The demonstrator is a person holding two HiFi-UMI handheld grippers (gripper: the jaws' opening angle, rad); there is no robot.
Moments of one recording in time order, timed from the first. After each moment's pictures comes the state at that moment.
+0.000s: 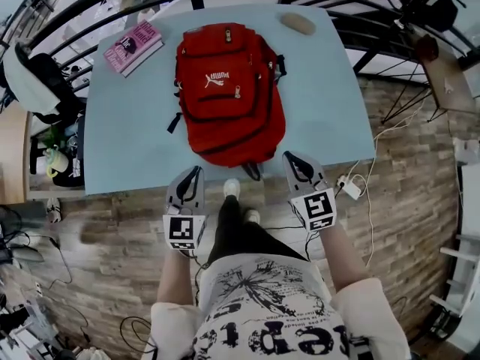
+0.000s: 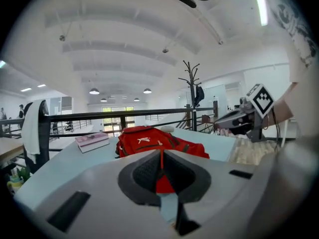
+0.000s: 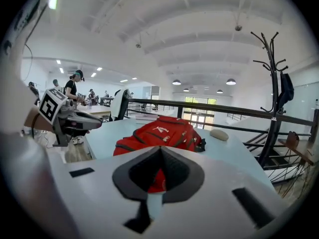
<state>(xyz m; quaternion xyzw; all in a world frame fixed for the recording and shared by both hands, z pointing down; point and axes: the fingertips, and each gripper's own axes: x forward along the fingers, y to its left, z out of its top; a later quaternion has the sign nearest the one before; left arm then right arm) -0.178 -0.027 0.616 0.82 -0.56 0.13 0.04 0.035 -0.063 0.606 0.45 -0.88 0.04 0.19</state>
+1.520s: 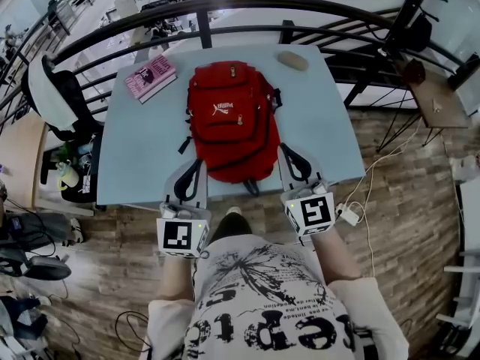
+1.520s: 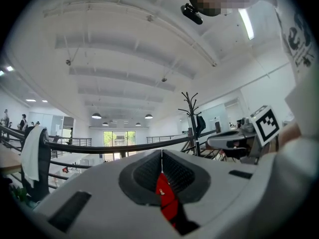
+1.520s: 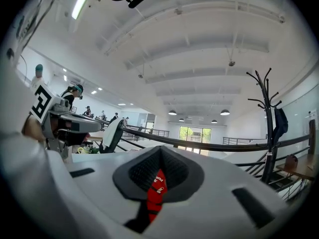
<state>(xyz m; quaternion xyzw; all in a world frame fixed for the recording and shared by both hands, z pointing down) -0.156 0.007 0.390 0.82 -0.57 0.01 -0.05 0.008 -0.030 0.403 0.48 -0.87 -0.08 0.04</state>
